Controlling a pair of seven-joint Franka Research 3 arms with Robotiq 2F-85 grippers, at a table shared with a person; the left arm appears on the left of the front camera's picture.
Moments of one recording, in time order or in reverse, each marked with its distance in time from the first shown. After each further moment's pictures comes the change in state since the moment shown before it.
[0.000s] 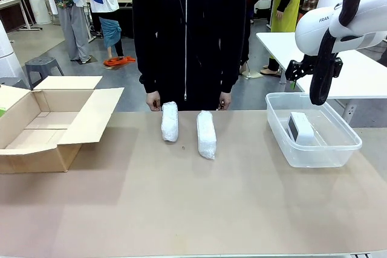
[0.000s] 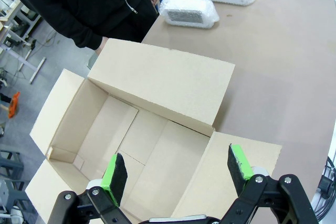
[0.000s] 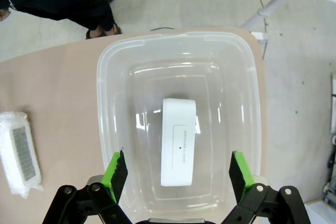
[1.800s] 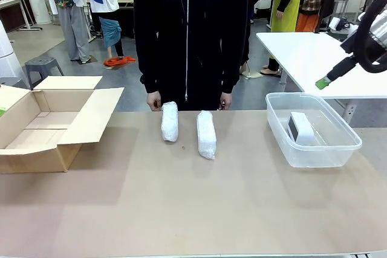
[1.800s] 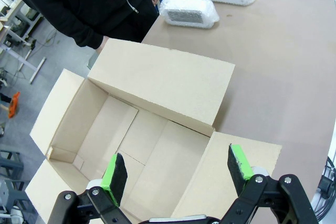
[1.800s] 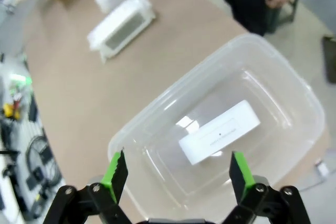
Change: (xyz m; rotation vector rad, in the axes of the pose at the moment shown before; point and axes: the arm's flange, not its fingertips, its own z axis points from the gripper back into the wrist) left arm 0.000 0.000 0.000 0.000 0.000 0.000; right arm -0.028 -0.120 0.019 0.677 -0.133 0.818
